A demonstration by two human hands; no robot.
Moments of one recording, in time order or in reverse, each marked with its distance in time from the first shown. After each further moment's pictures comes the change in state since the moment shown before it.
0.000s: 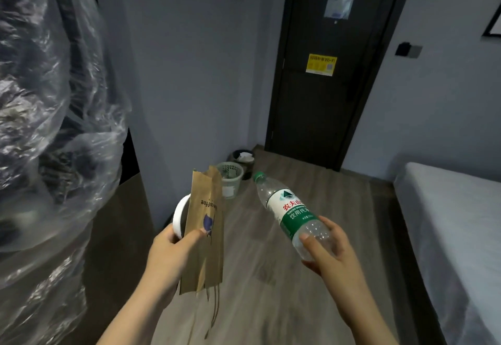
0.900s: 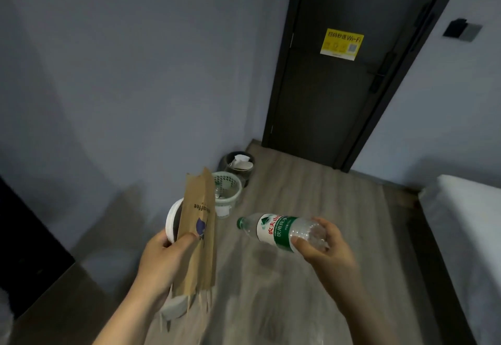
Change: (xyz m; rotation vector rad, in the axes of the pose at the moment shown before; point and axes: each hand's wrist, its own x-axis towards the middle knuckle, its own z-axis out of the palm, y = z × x) left_hand 0.489 0.021 0.048 -0.019 -0.038 -0.139; right_hand 0.445 0.027 0.198 -0.297 0.081 0.122
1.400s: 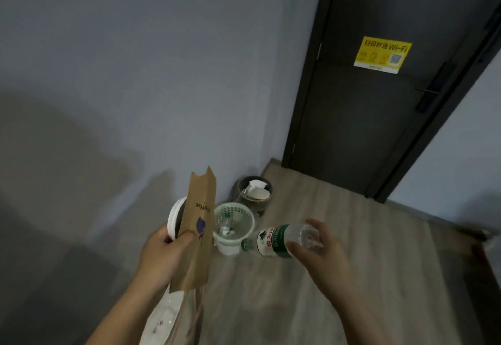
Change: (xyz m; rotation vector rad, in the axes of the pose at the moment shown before) left_hand 0.246 0.062 0.086 0.133 0.138 0.045; right_hand 0.285 -0.035 0.069 -0.135 -0.178 -0.077
